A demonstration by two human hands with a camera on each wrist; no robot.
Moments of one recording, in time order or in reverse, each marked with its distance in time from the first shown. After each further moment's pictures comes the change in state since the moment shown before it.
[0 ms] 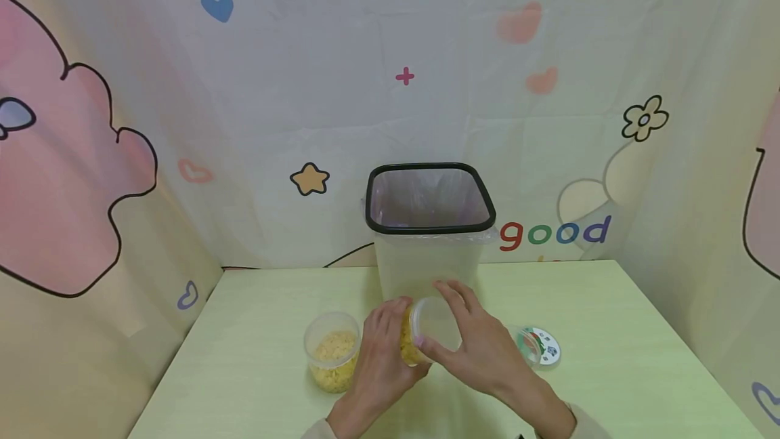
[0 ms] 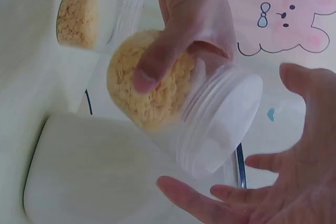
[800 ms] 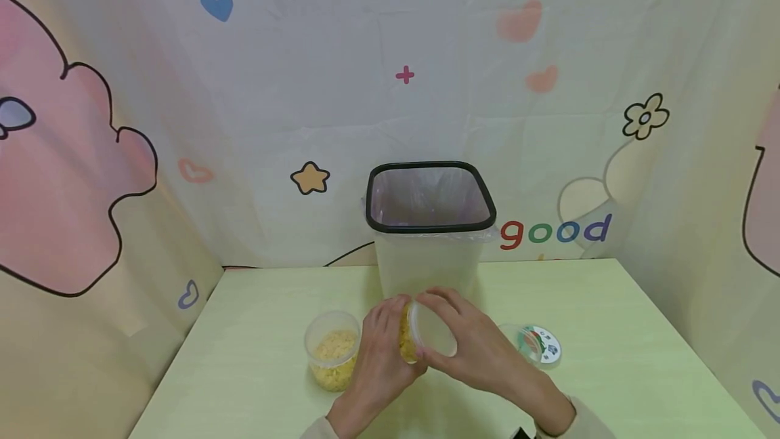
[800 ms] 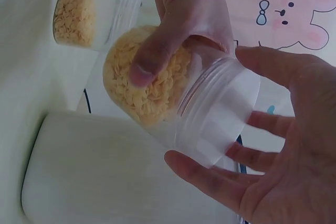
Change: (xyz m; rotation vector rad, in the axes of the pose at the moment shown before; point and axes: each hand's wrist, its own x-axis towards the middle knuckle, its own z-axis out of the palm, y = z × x) left_hand 0.001 -0.002 -0.001 0.038 0.019 0.015; right_hand 0.008 0.003 0.003 -0.013 0.014 -0.262
